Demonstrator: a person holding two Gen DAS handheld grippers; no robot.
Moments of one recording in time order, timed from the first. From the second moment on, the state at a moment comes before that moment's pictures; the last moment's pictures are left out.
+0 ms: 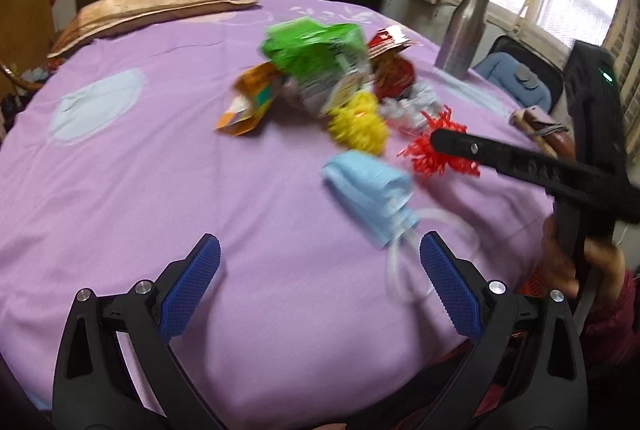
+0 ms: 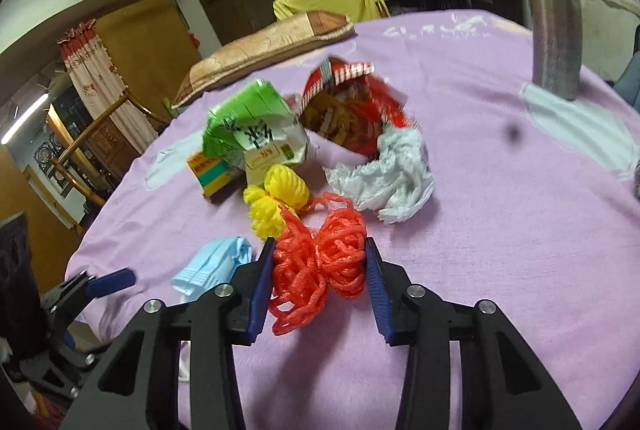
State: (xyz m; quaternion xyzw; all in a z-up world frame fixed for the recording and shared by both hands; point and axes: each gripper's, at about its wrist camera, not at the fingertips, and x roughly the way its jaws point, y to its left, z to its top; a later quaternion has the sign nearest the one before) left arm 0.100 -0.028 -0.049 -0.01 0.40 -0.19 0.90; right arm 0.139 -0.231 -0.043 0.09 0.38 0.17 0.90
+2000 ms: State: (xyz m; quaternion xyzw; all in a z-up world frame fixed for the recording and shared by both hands) left arm -0.033 -0.441 -0.032 0.19 0.36 -0.52 0.75; right arm -0.154 -0.597 -0.107 0.29 0.29 -0.18 0.89
